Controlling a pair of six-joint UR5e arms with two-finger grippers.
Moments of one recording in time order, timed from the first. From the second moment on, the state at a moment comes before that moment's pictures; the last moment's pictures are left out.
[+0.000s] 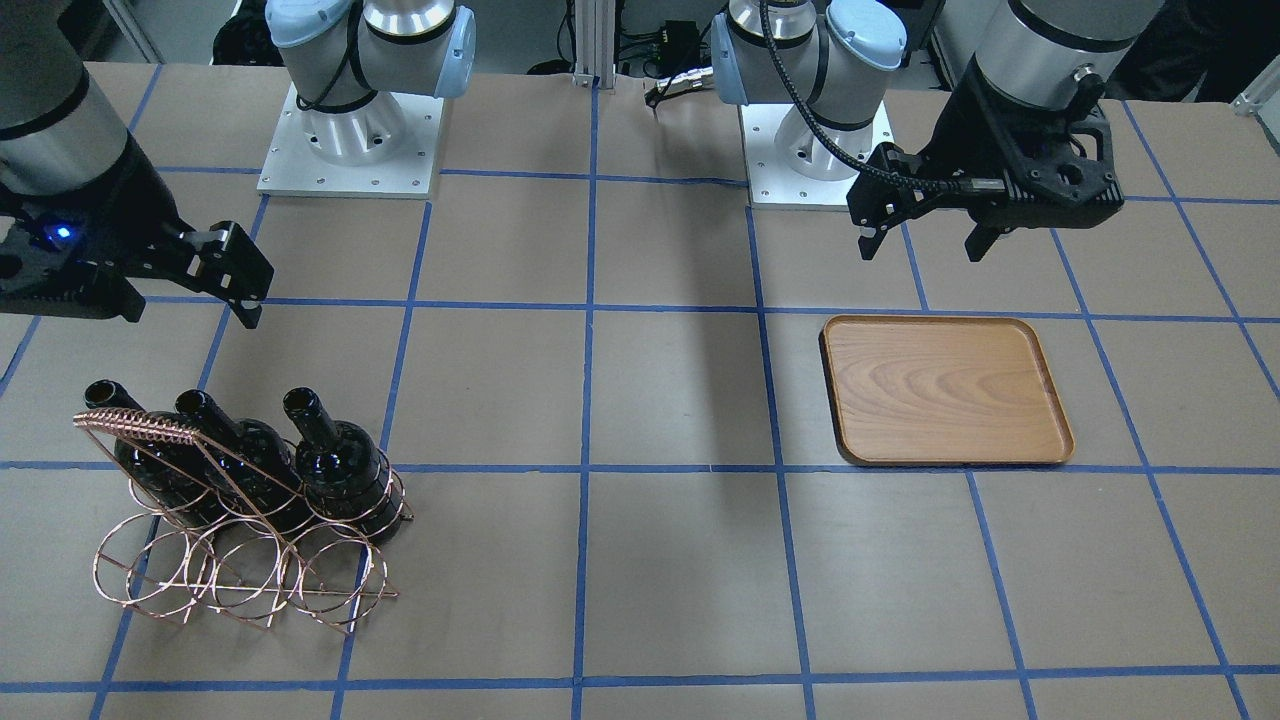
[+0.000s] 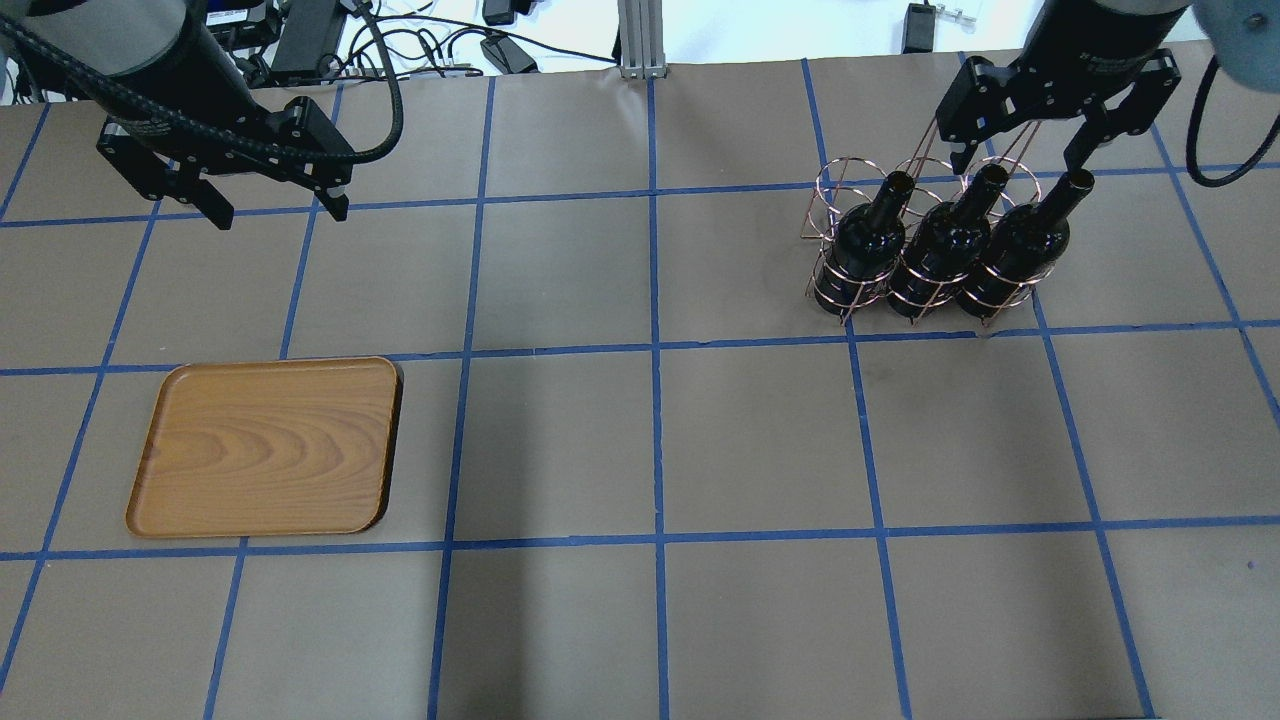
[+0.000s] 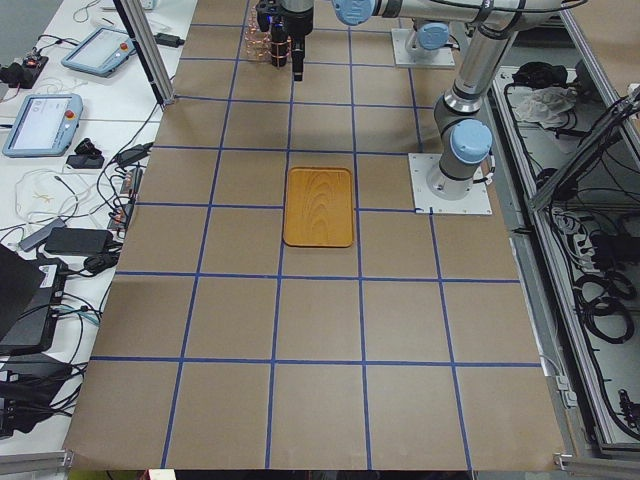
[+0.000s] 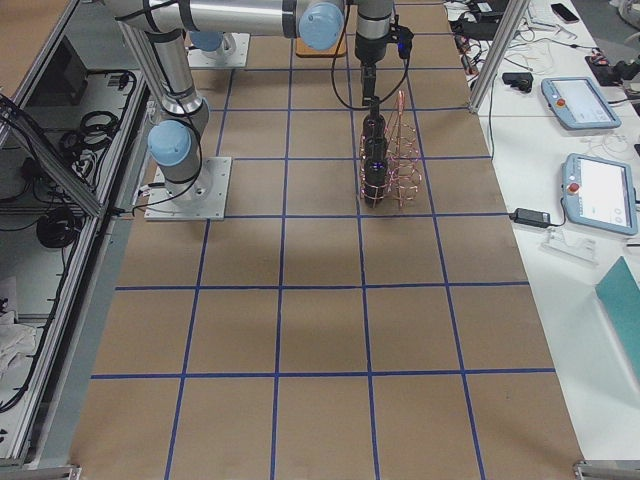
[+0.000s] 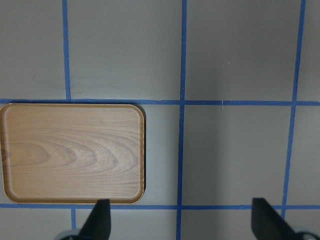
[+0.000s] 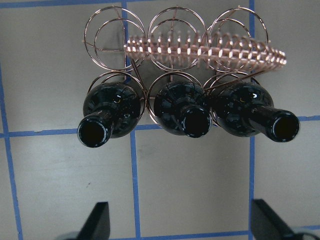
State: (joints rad) left arm -1.50 -1.57 -1.49 -1.64 1.56 0.04; right arm 1.45 -1.46 1.50 -1.62 -1.60 -0.09
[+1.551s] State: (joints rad) left arm -1.50 -1.57 -1.49 -1.64 1.56 0.04; right arm 1.44 -1.35 1.52 -1.72 -1.63 -0.13
